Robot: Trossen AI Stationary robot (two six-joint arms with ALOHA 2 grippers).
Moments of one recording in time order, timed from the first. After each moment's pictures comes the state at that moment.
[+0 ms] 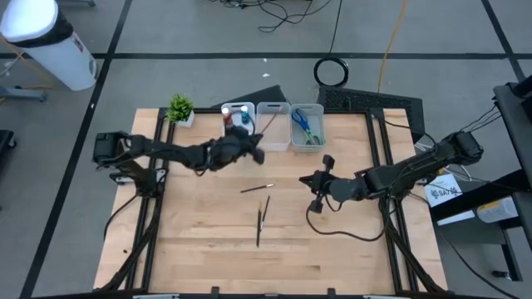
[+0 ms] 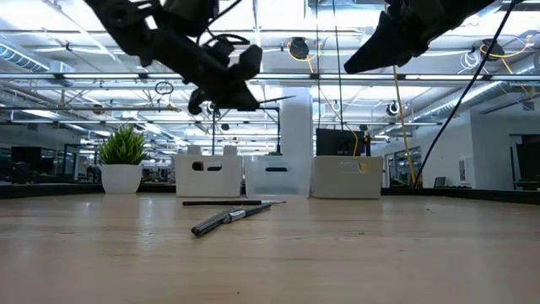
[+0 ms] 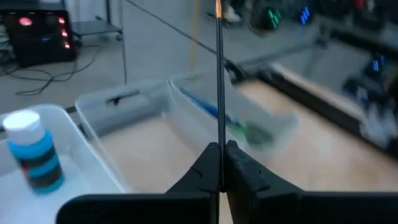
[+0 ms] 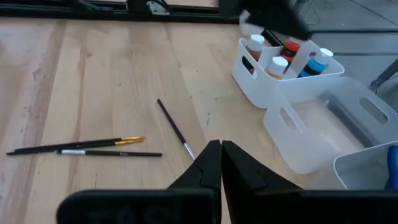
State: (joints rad) left arm 0.14 1.55 0.80 0.43 -0.54 -0.43; right arm 0.32 1.21 0.74 -0.09 0.60 0.20
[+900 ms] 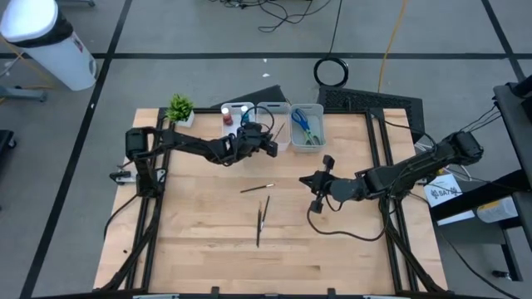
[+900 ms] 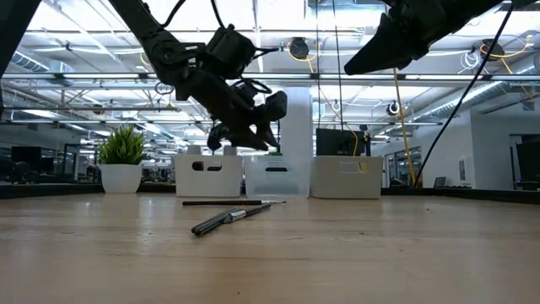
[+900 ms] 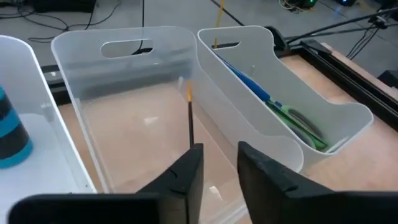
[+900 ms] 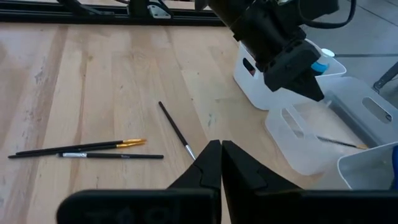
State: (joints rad) left arm 0.25 1.84 0.97 0.39 -0.47 -0.58; right arm 0.31 1.21 0.72 -0.05 0.60 0.20
